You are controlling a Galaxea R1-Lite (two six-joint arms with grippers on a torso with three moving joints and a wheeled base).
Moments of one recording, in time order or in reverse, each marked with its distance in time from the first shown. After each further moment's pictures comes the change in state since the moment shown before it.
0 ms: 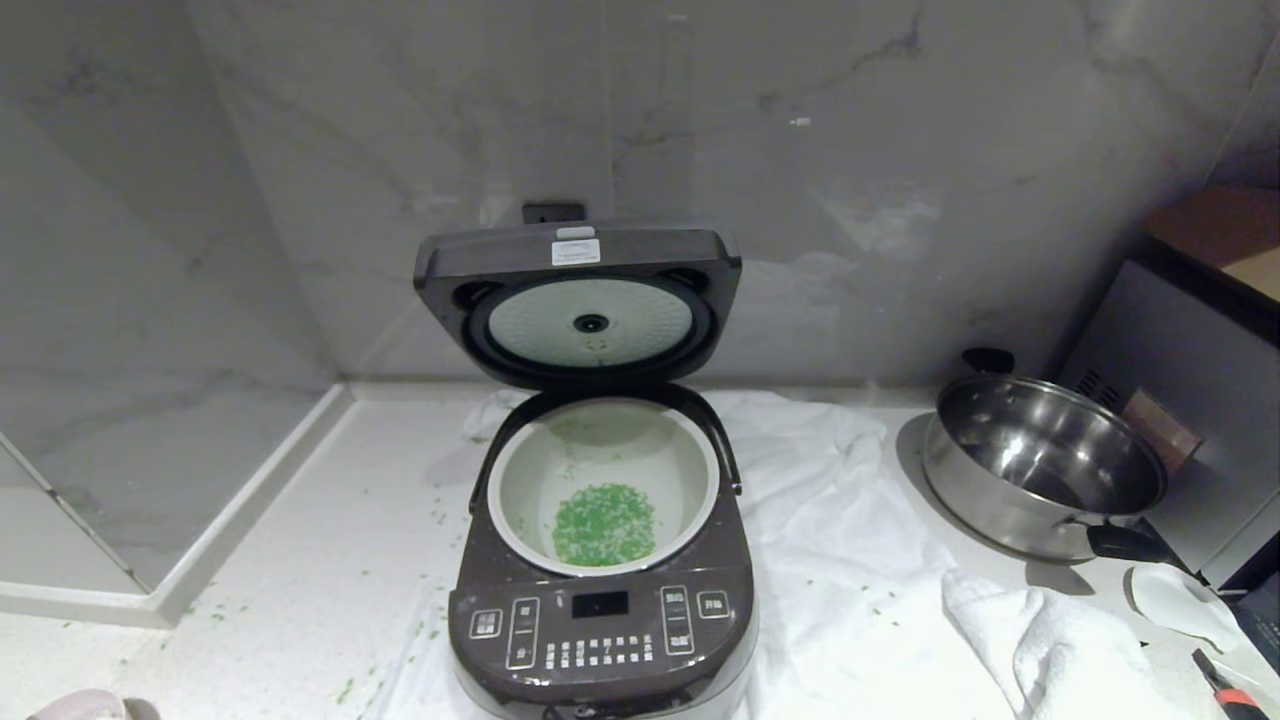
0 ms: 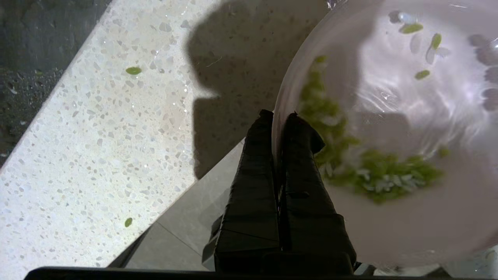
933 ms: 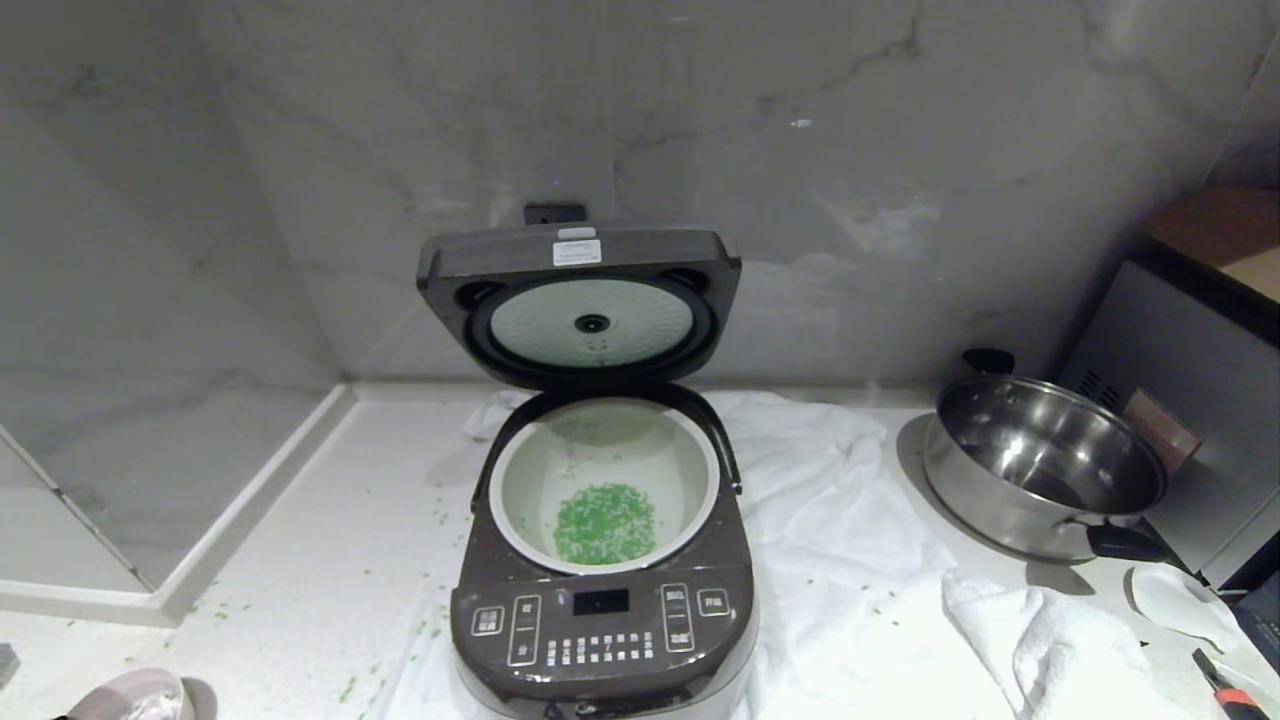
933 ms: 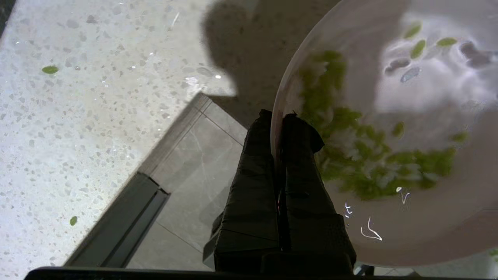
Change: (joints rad) left arm -0.189 -0.017 0.073 -0.002 -0.002 -0.101; right arm 0.000 0.000 0.000 0.000 0.000 0.000
